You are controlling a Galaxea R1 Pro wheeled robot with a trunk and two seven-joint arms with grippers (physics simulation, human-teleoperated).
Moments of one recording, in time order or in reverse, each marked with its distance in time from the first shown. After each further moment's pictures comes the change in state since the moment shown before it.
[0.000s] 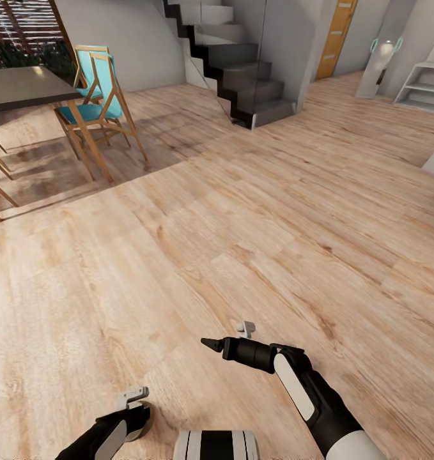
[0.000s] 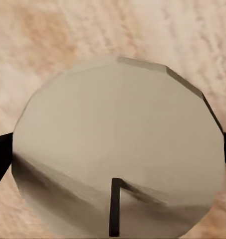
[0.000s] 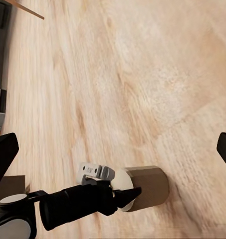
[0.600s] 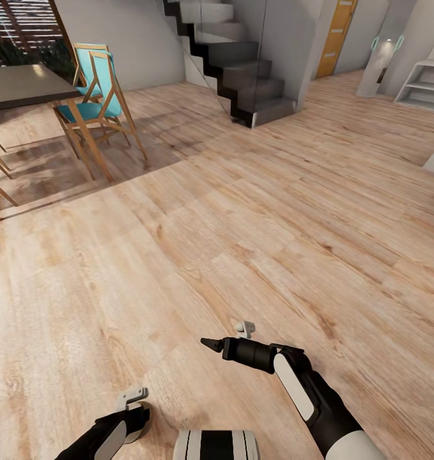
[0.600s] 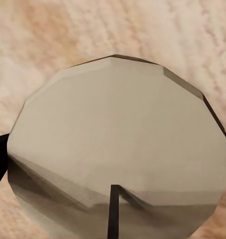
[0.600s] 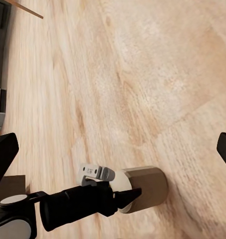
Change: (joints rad) left arm 0.001 0.001 -0.001 0.005 0.007 0.000 0.000; right arm 0.000 0.002 0.000 0.001 0.000 0.000 -0.002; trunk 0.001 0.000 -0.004
